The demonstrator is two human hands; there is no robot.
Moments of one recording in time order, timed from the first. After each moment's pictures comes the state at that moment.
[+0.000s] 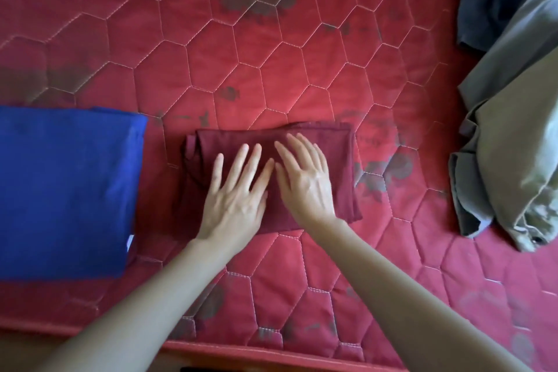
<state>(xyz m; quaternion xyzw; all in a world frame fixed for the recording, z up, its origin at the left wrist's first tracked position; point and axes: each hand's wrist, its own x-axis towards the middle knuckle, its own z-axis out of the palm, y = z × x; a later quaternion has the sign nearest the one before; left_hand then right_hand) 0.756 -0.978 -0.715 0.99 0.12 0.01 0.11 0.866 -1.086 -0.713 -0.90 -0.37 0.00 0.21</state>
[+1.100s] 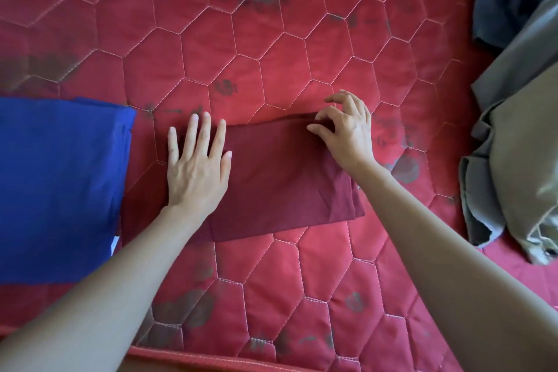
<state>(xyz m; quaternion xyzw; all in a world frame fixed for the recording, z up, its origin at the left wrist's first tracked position) 0.778 -0.925 -0.756 0.96 0.26 0.01 0.04 0.985 -1.095 -0.722 -0.92 -0.33 0.07 0.22</state>
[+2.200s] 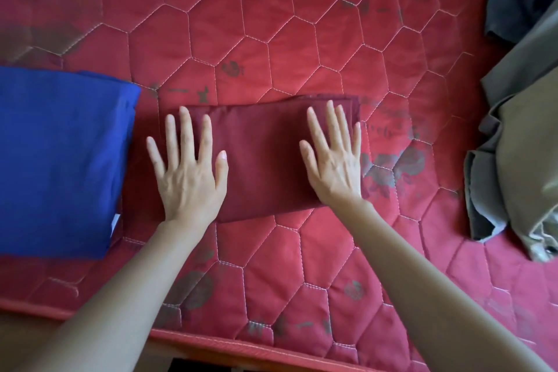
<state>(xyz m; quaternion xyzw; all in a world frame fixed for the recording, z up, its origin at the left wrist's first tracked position) 0.741 -0.950 -0.755 0.93 0.36 0.05 0.07 0.911 -1.116 -0.742 -0.92 -0.37 0.04 0.10</state>
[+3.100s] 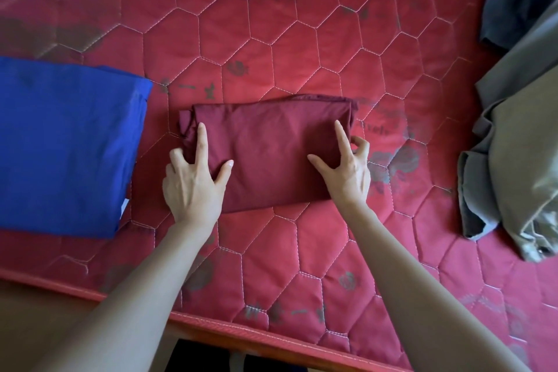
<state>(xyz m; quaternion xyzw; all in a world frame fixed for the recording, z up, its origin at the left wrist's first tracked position) 0.731 -0.972 -0.732 0.86 0.47 0.00 0.17 0.906 -1.144 -0.748 -0.96 -0.17 0.11 0.21</state>
